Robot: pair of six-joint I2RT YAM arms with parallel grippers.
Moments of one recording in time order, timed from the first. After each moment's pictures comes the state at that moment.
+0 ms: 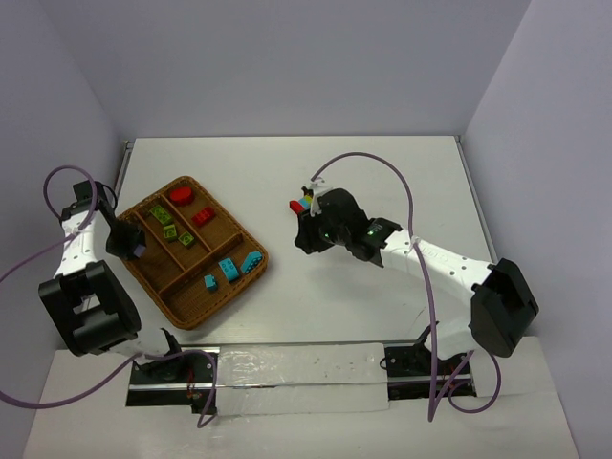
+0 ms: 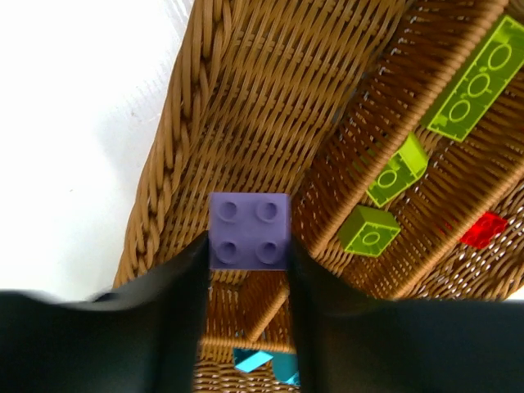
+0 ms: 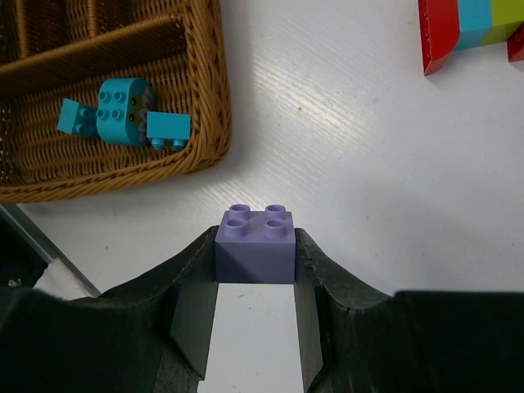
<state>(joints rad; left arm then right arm) 0.41 1.47 1.09 -0.85 -0.08 -0.75 0.77 1.40 0.99 -0.22 -0.06 0.33</state>
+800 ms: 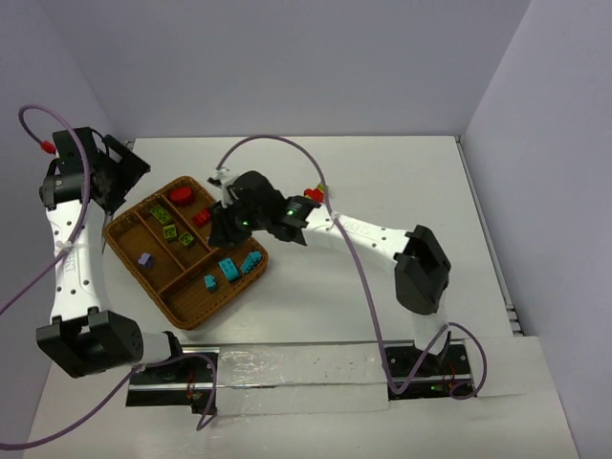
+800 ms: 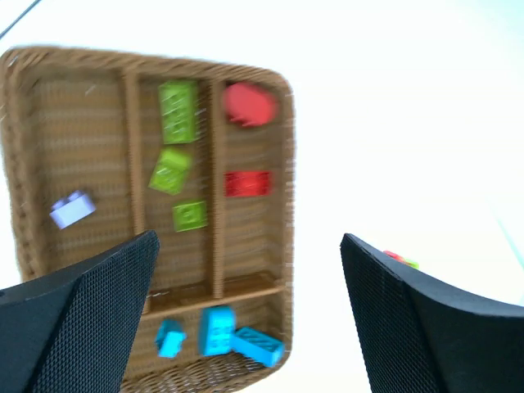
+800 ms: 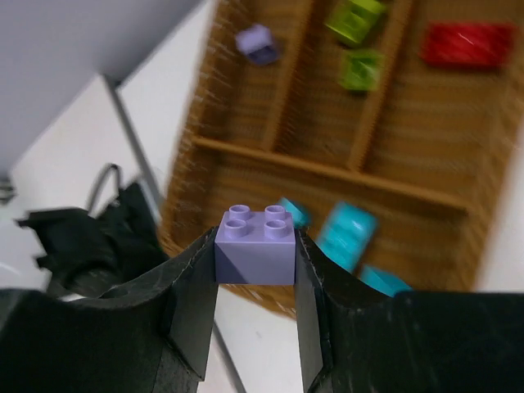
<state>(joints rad) 0.24 1.34 1.48 -0.90 -0.02 -0.66 0.99 1.89 1.64 -0.27 -0.24 0.36</state>
